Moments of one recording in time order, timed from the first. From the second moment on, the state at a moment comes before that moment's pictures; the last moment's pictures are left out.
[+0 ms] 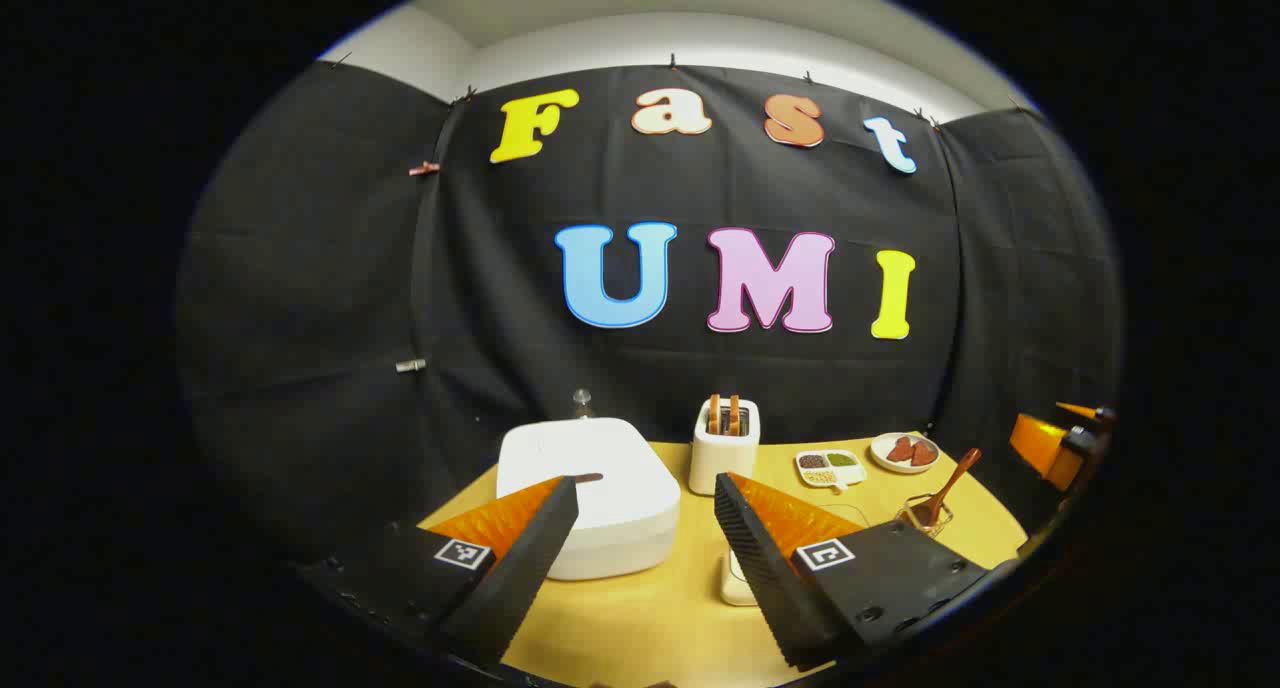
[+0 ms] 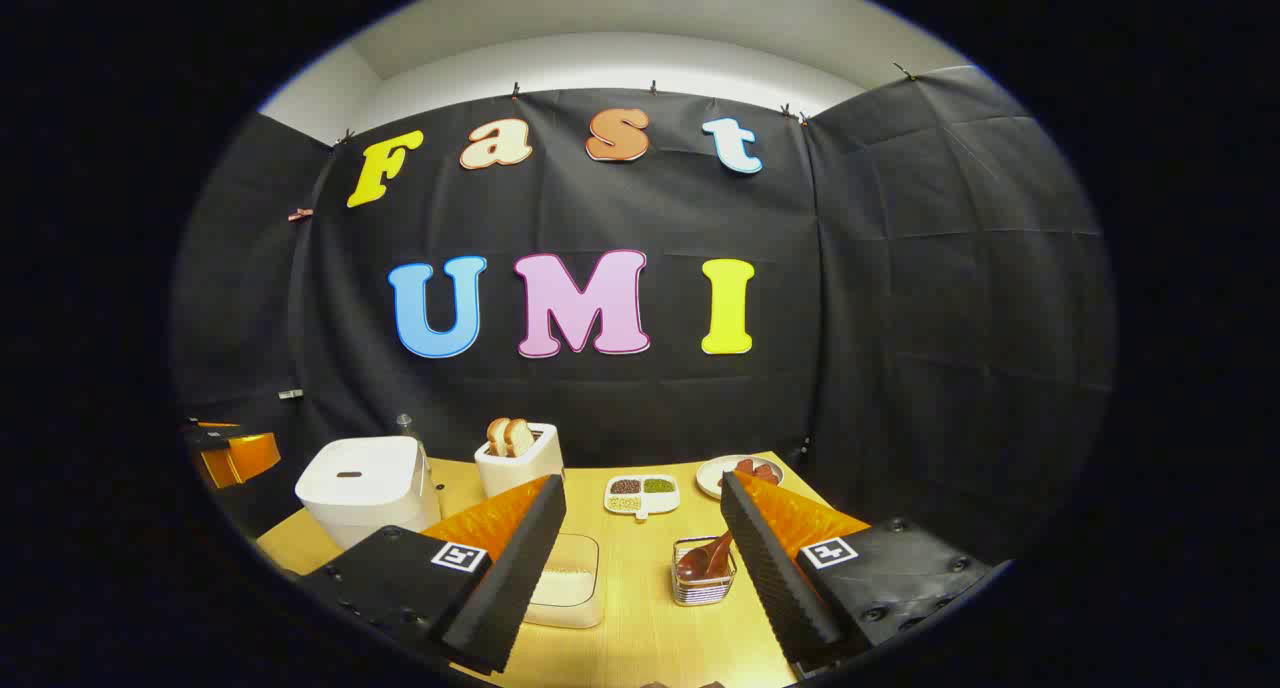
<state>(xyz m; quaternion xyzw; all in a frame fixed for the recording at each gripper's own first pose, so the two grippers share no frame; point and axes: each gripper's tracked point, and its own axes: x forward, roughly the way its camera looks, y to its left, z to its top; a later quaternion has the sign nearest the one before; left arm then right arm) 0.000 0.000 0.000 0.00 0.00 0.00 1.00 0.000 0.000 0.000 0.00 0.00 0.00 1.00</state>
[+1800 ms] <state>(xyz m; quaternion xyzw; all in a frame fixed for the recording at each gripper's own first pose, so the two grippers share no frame) 0.146 0.078 -0.003 -0.07 0.12 -0.02 0.99 -0.020 -0.020 0.003 -0.04 -0.01 -0.01 1.00</state>
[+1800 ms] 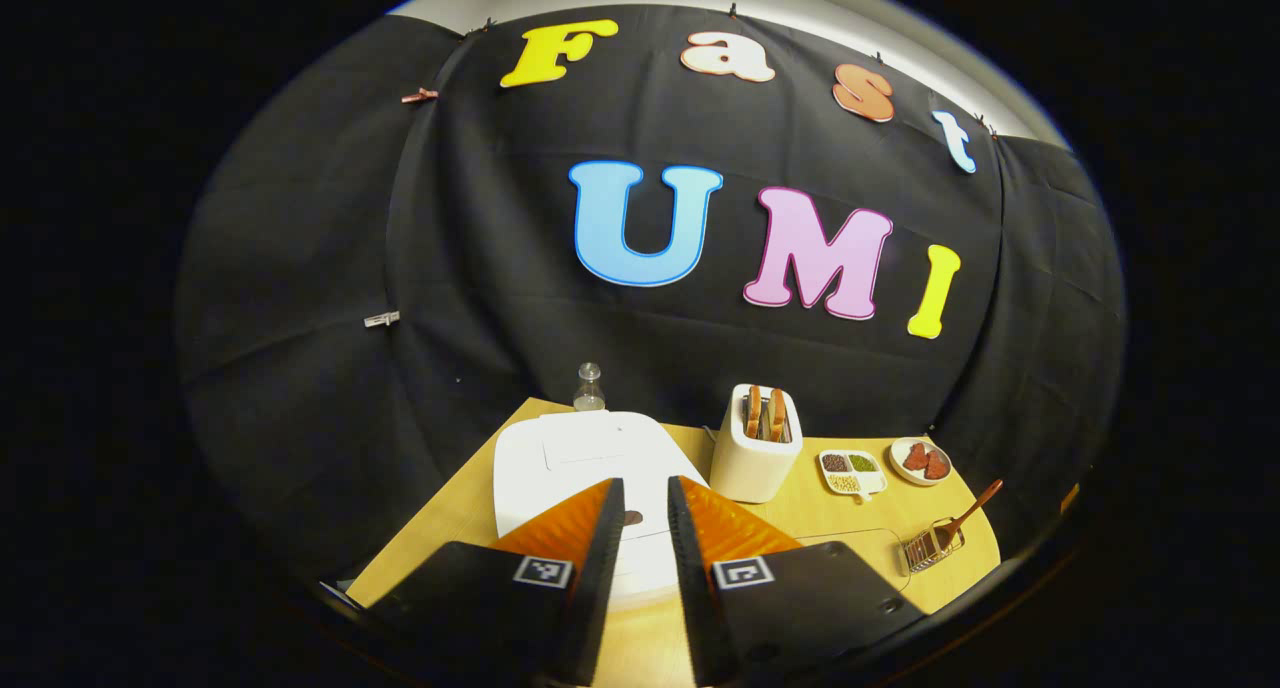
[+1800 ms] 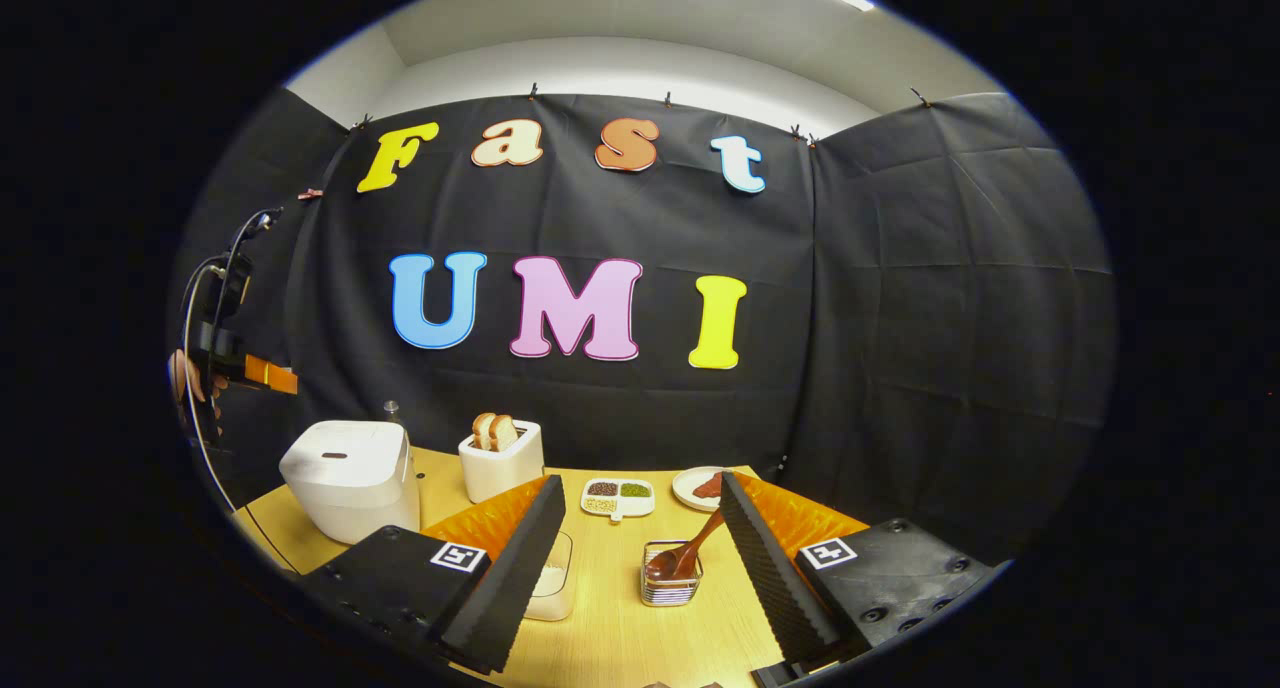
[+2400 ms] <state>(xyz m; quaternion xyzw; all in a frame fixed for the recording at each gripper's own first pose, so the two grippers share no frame) 0.228 0.091 -0.084 -0.09 0.23 -0.08 0.97 -0.030 -0.039 -0.016 -0.02 0.02 -0.03 1.00</state>
